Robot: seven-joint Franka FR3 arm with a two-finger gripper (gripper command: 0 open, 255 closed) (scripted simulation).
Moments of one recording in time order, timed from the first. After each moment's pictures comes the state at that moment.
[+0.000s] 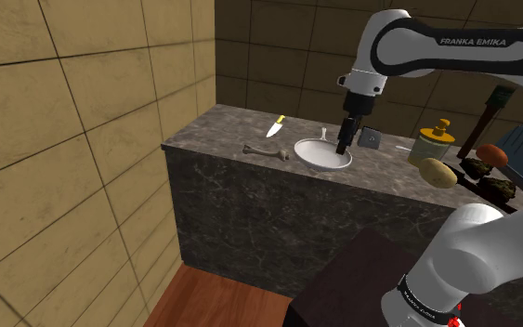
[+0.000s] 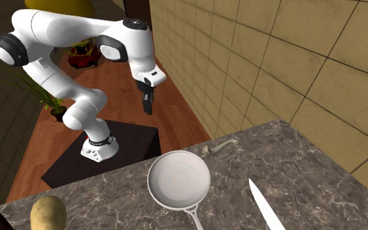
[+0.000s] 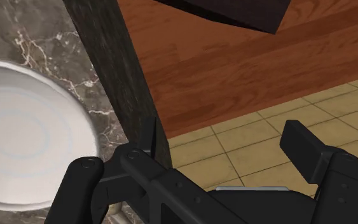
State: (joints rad) arm 0.00 -0.64 -0.07 -2.33 0.07 1.65 -0.33
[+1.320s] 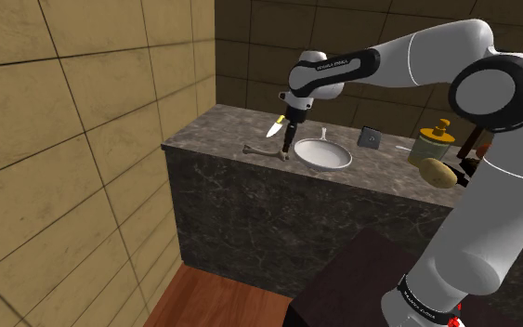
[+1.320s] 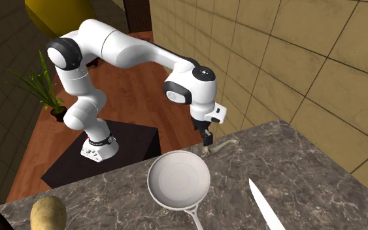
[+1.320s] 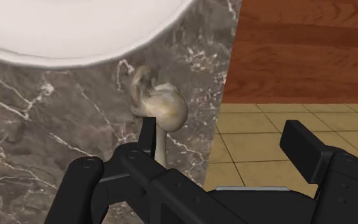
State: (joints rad) arm 0.06 0.08 -0.18 -1.92 0.18 2.00 -0.81
